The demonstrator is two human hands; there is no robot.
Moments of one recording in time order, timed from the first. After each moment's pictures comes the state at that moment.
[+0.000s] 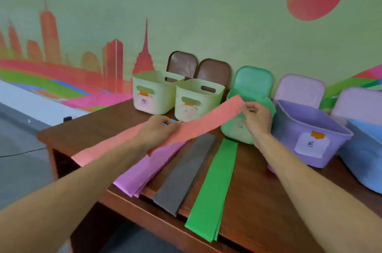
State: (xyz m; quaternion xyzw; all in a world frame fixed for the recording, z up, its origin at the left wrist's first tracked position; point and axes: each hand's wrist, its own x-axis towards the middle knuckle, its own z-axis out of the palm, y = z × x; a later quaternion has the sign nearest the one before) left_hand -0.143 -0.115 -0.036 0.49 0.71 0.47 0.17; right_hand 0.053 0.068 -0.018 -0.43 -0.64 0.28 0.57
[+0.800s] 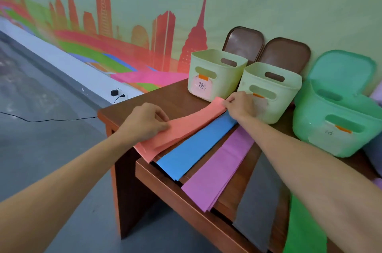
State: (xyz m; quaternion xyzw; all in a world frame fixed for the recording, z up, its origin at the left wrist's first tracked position) left_hand -0.305 -0.177 -0.081 0.41 0.83 0.37 0.09; right_hand -0.184 0.071 -0.075 -0.45 -0.84 0.12 0.28
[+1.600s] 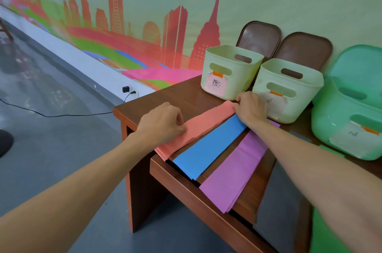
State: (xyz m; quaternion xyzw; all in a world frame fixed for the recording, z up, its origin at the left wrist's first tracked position) left_hand -0.304 -0.174 -0.090 0.46 0.85 0.23 0.00; right_hand -0.195 0.064 -0.089 -0.42 -0.88 -0.07 0.22
